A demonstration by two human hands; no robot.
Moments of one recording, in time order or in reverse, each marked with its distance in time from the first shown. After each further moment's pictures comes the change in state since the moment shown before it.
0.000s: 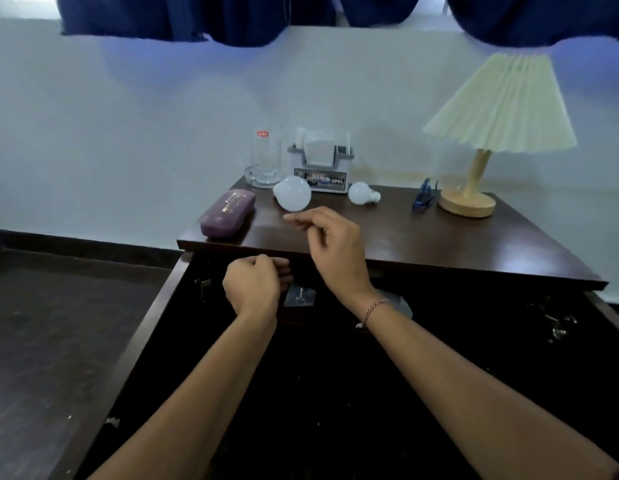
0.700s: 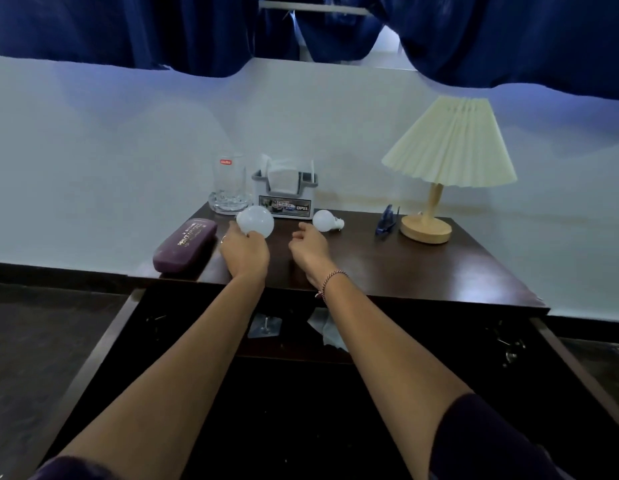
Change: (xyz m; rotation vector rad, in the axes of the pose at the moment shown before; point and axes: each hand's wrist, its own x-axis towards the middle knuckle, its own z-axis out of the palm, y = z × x) left_hand 0.043 0.053 0.070 0.226 0.076 0.202; right_hand 0.059 0.073 0.005 0.054 -0.160 0.873
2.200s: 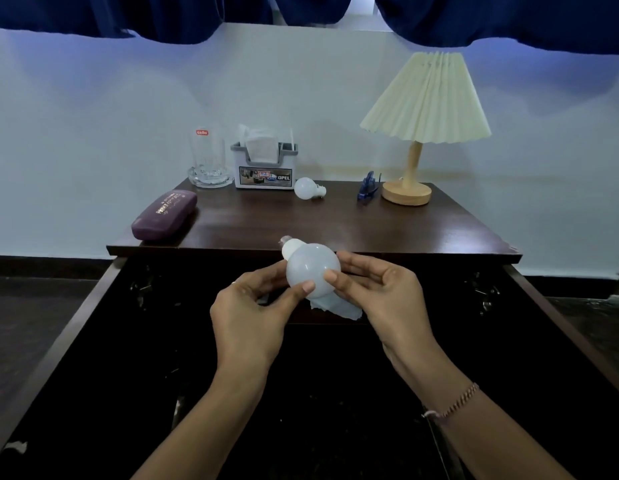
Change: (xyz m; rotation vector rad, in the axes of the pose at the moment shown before) left_hand -0.150 -0.040 -0.065 -0.215 -0.335 0.163; right_hand -0.185 0.035 -0.095 0.309 0.113 -0.097
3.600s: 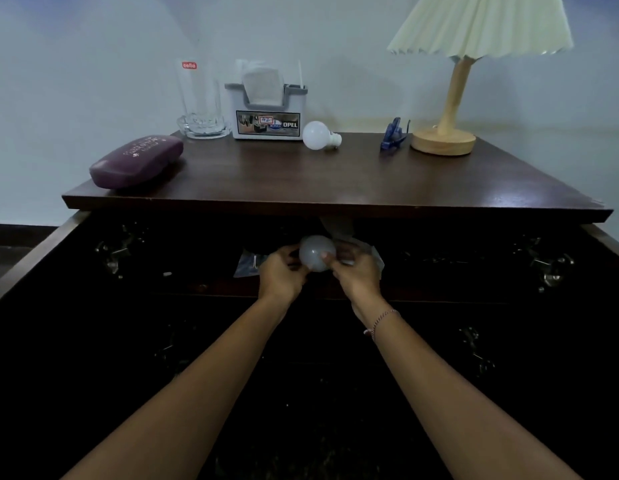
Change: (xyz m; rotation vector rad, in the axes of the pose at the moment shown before) left_hand 0.112 -0.165 0.064 0.239 -0.172 -0.217; right_hand 0.112 0.167 0.036 -0.155 0.070 0.137
